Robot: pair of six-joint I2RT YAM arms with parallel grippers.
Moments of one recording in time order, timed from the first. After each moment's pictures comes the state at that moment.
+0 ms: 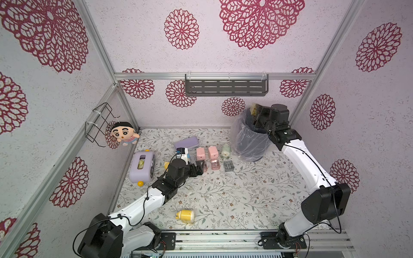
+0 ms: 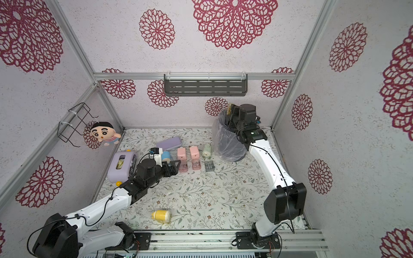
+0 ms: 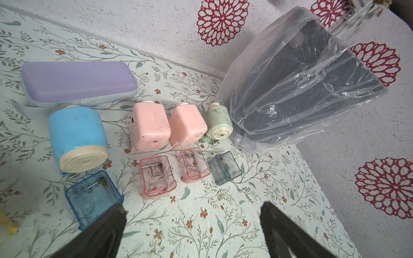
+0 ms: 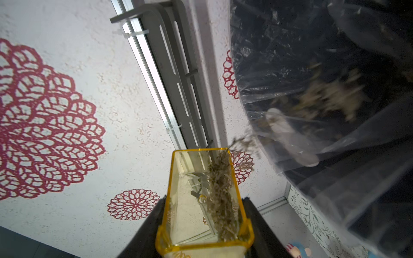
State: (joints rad) left arm -0.56 1.16 0.63 0.12 -0.07 -0.56; right arm 0.27 1.57 1.59 -0.20 0.07 1.88
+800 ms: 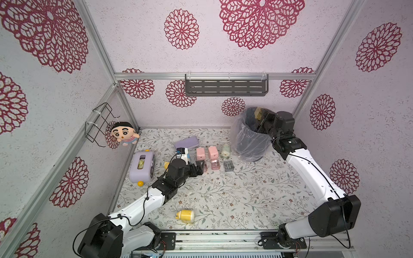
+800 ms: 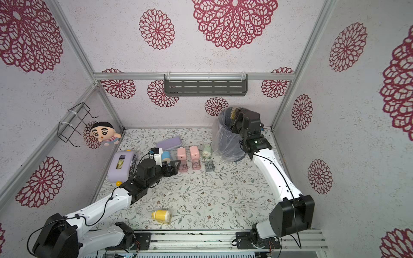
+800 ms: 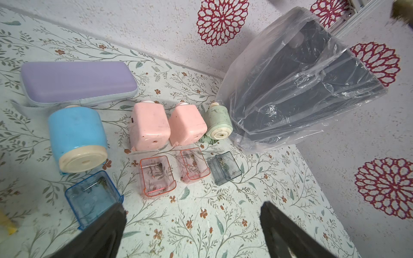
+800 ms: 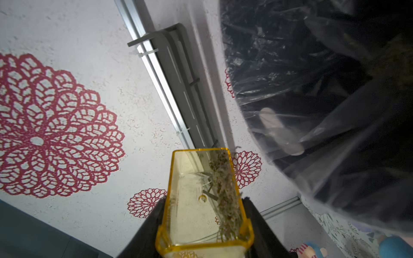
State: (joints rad) left arm -0.56 1.16 0.63 0.12 -0.07 -0.56; right arm 0.27 1.44 1.37 -0.13 0.09 1.93
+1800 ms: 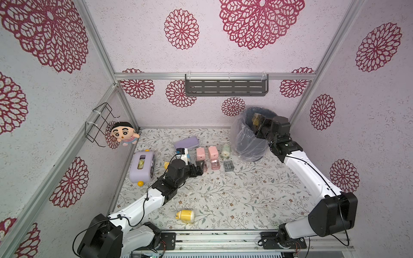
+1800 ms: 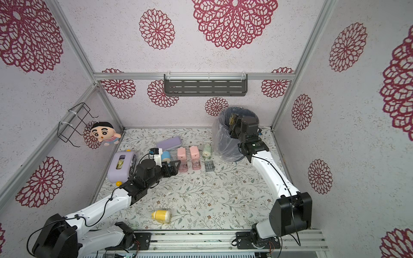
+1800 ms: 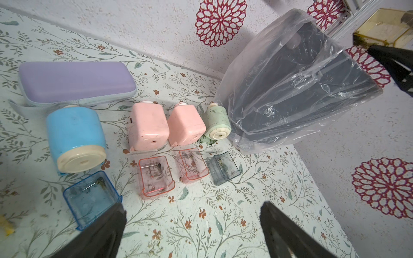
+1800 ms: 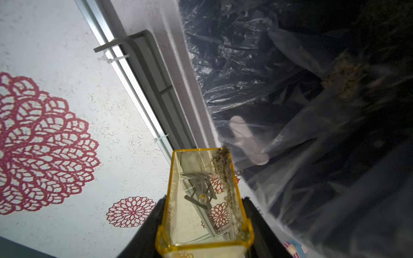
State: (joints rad) left arm -0.56 1.16 0.62 0.14 -0.07 -0.56; right arm 0.27 1.45 1.35 -0.09 0.07 1.92
